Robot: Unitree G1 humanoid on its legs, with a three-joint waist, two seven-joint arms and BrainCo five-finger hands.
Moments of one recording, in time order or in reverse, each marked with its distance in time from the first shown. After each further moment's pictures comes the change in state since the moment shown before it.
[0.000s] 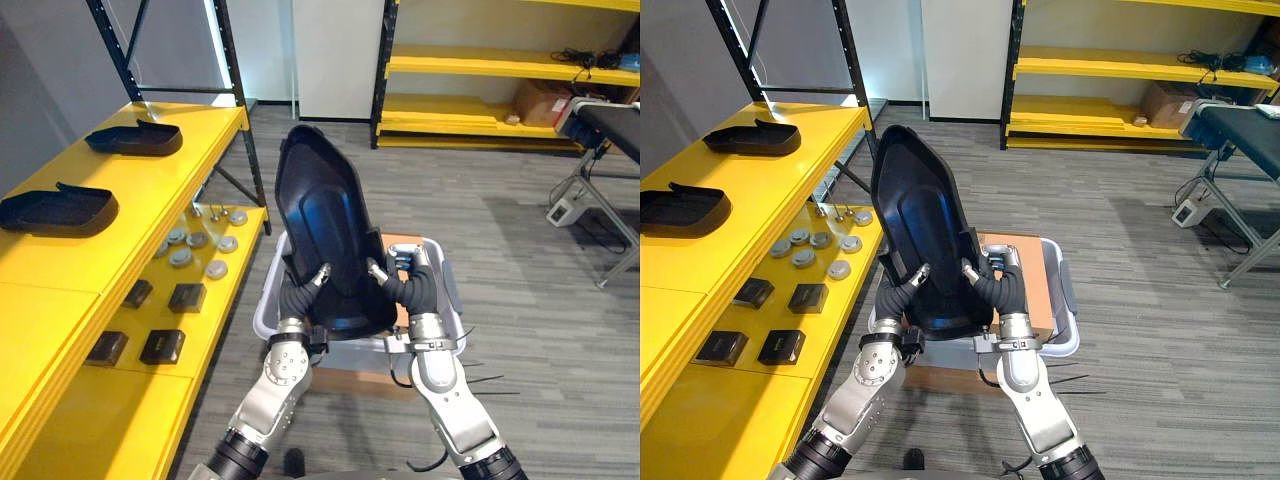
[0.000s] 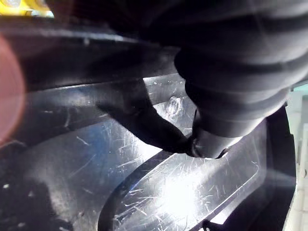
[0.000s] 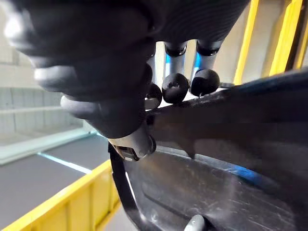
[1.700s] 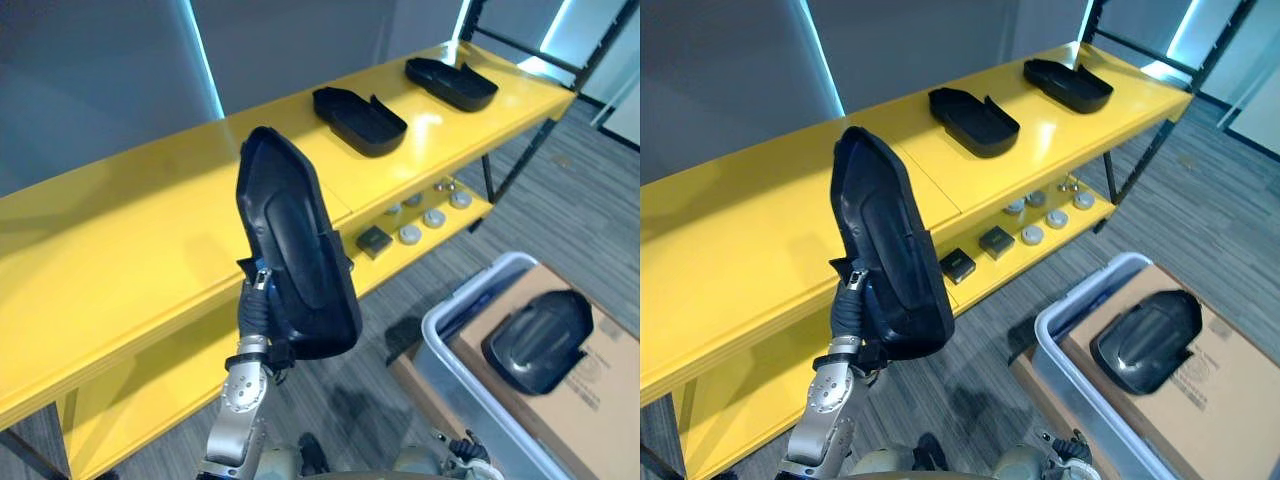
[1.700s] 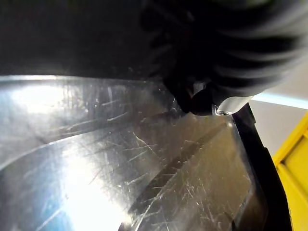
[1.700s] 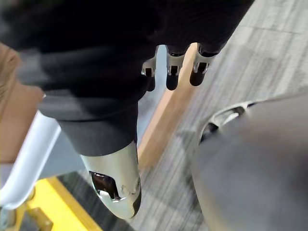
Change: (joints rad) left arm 0.195 -0.046 0.211 -0.128 -0.026 -0.068 -0.178; right arm 0.105 0.189 -0.562 1.247 0.191 0.125 0.091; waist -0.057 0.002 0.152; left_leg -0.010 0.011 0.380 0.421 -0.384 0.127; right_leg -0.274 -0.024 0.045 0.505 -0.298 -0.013
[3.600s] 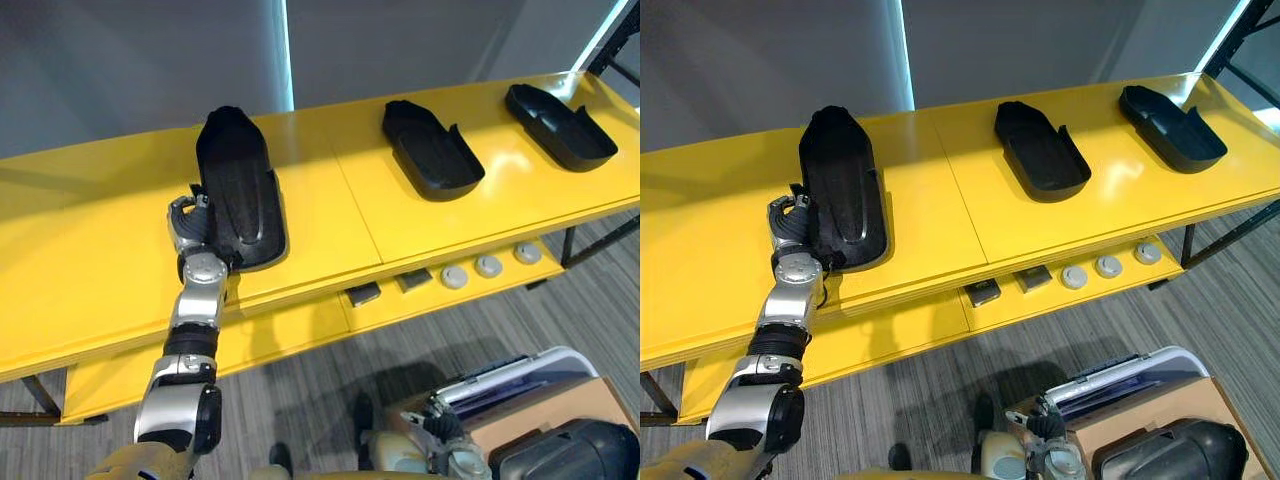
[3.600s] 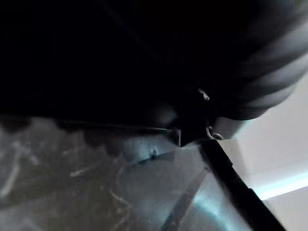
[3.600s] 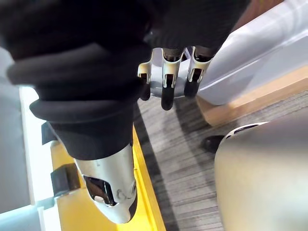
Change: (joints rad) left arm -0.759 0.215 0.372 0.710 0.332 0.243 0.200; right arm 0.025 0.000 0.173 -0.107 -0.088 -0.027 0.087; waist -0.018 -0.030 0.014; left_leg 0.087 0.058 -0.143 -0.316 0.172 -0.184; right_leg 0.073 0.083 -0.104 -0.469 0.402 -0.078
